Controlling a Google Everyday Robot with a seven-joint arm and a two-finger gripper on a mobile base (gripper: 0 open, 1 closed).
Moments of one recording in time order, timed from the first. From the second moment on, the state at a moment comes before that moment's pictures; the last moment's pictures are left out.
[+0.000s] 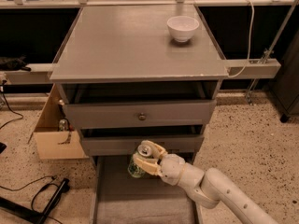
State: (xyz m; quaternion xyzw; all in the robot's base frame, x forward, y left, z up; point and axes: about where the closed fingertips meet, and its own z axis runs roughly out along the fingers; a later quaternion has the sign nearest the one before) arm 0.503 0.025 0.612 -0.29 0.58 0.47 0.60
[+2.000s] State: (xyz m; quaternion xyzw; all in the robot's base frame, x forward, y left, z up) arm 0.529 -0.022 0.364 -0.40 0.66 0.31 0.55
